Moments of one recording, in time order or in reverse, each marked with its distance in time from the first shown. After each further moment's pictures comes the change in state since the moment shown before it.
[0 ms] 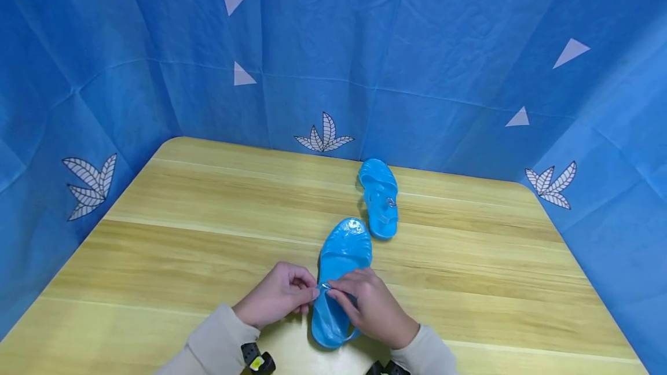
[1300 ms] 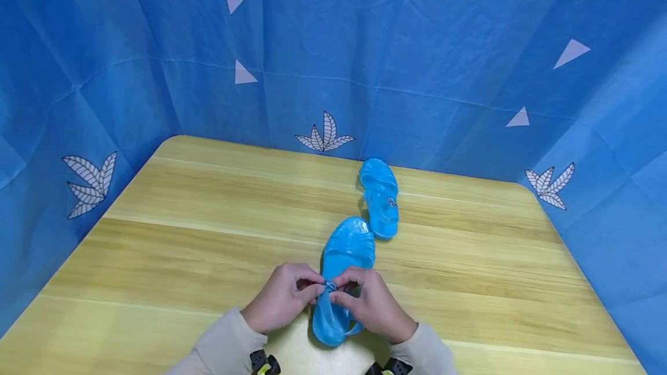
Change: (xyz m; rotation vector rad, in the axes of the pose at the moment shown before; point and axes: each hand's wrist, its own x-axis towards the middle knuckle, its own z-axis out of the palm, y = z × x) left_hand -0.002 0.008 0.009 0.206 0.124 0.107; right_hand 0.003 -0.001 0.000 0.518 -0.093 0.413
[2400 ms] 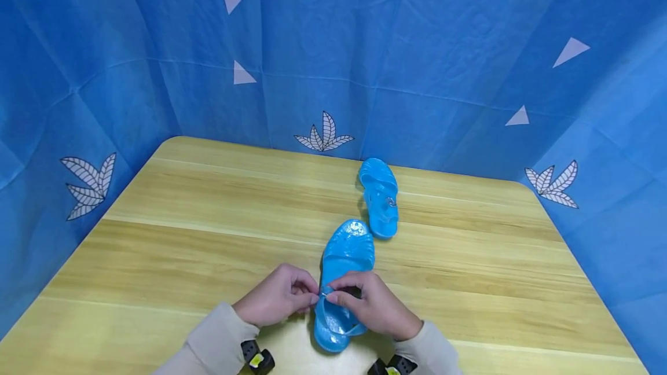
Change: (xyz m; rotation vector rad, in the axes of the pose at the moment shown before) left_hand 0.001 -0.010 -0.011 -0.054 -0.191 -0.054; right_hand 0.000 -0.001 -0.007 -0.025 -0.147 0.011
